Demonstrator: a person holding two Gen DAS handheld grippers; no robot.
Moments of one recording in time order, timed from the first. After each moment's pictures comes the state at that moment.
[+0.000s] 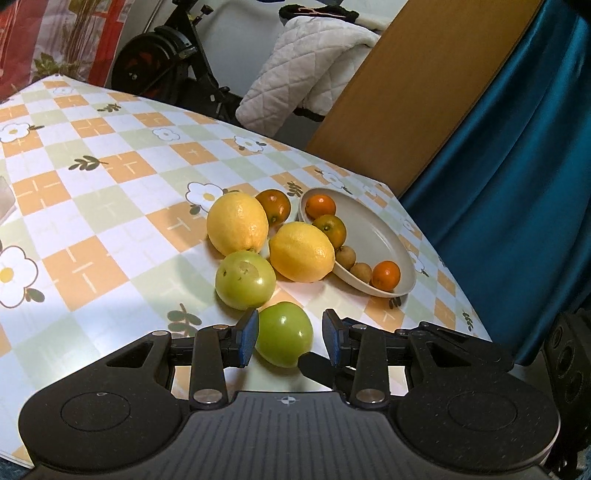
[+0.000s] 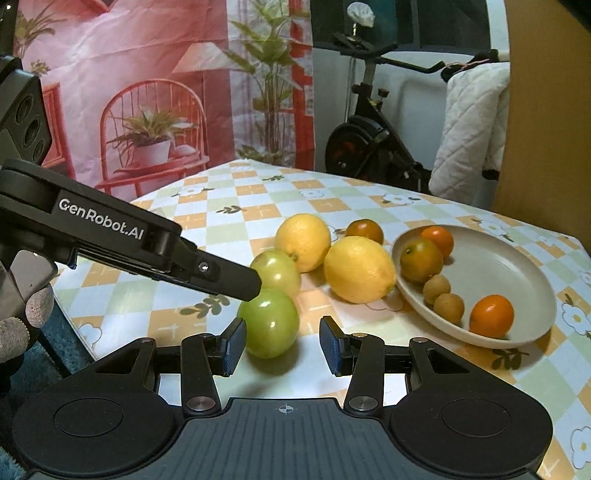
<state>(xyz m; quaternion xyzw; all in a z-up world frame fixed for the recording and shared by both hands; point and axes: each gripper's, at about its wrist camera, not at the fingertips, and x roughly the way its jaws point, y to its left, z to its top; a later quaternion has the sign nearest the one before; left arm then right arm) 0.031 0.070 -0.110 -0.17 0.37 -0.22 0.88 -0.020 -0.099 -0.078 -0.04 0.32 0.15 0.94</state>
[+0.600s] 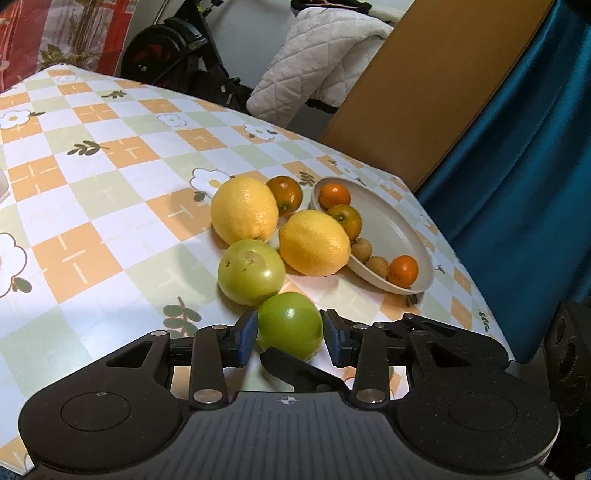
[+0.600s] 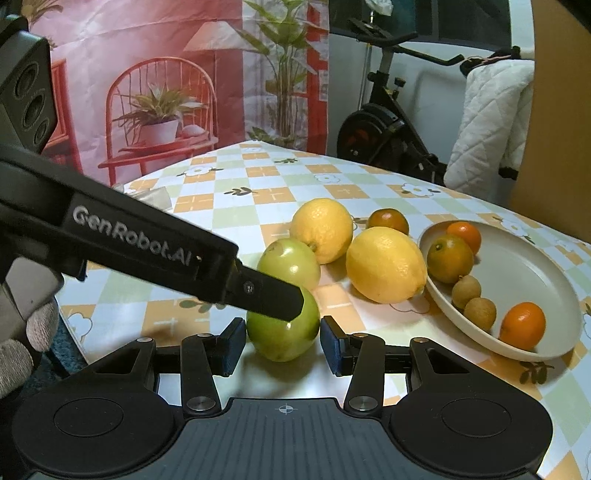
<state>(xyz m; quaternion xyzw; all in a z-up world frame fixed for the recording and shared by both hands) 0.041 0.060 -0.125 -0.17 0.39 -0.20 0.88 0.005 -0.084 -0.095 -0.06 0.33 0.17 0.93</state>
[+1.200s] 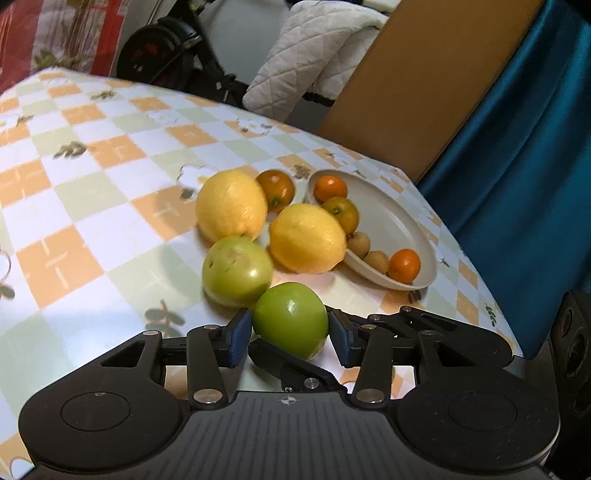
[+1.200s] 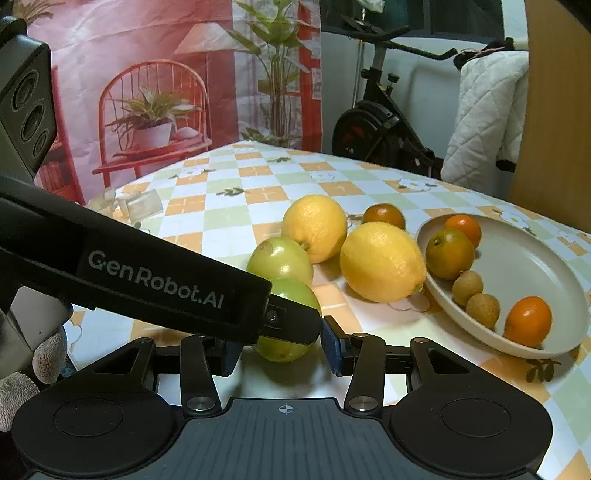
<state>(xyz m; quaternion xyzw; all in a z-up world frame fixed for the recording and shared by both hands) 0.047 0.042 -0.124 -0.14 0.39 -0.20 0.89 0.010 -0.092 -0.096 -0.04 0.33 0.16 0.93</state>
